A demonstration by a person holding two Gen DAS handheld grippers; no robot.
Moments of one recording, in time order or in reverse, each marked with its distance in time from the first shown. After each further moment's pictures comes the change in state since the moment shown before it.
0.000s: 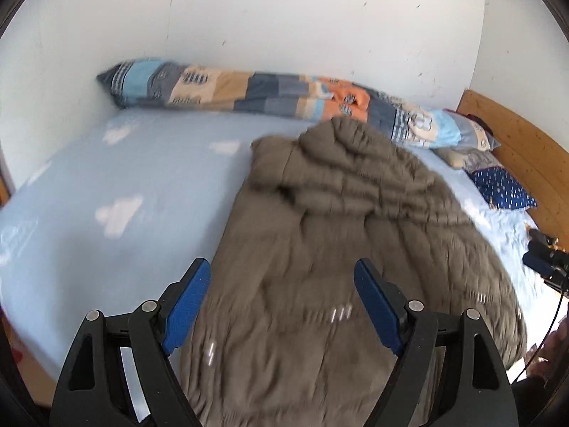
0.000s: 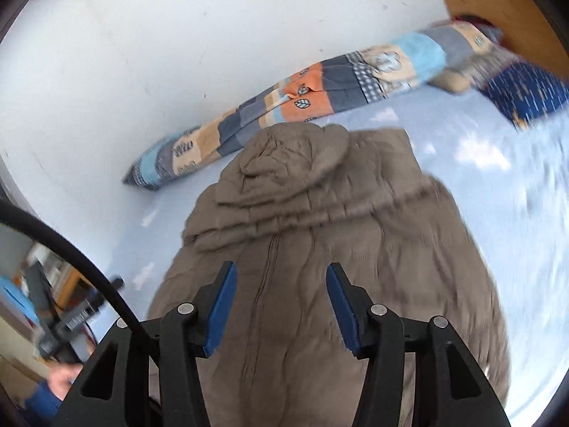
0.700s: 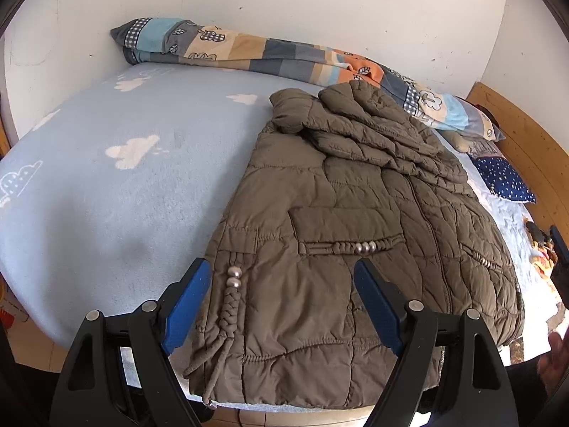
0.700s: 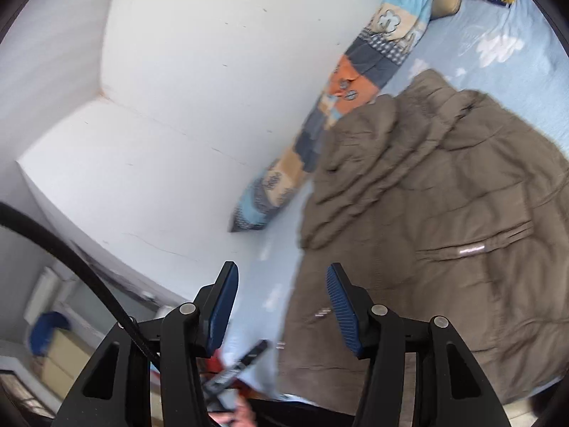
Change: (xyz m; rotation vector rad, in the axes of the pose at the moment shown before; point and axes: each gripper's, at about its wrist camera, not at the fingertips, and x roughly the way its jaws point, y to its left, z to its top) left arm 0.001 0.031 -0.036 -0.066 0.086 -0.020; right arm -0.034 -0.006 -0.046 0.365 -0.087 0.496
